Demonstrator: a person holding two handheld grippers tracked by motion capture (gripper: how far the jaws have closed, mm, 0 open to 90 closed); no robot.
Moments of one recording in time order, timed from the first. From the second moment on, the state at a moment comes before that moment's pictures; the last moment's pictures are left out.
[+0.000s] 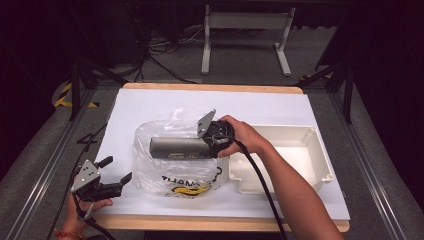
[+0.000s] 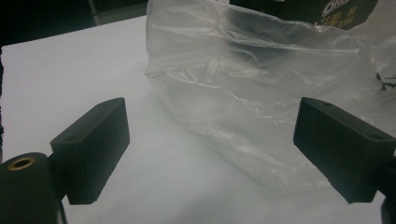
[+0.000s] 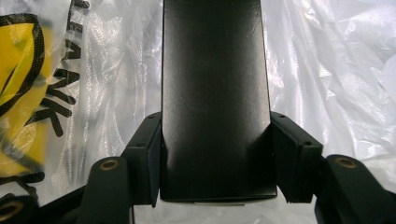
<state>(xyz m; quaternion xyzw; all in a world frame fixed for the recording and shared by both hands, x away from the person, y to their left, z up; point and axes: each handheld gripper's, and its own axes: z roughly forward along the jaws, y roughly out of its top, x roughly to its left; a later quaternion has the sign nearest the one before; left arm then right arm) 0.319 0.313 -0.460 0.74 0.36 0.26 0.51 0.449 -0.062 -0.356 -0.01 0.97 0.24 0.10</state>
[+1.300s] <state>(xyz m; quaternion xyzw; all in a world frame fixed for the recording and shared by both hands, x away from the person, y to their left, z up) 0.319 0.313 -0.460 0.74 0.36 0.26 0.51 0.432 -0.120 -0.314 -0.02 0.96 0.26 0.12</state>
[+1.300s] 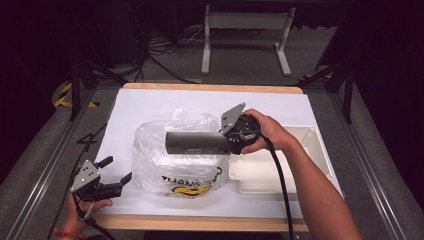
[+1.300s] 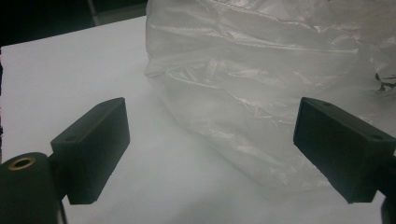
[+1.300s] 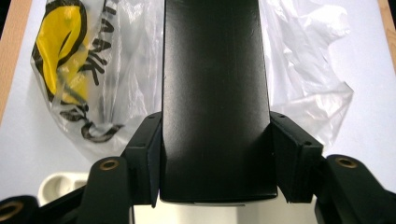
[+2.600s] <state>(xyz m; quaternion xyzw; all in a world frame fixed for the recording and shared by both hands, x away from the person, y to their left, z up) 0.320 0.314 -0.460 0.74 0.36 0.26 0.51 0.418 -0.202 -0.294 0.03 0.96 0.25 0.14</state>
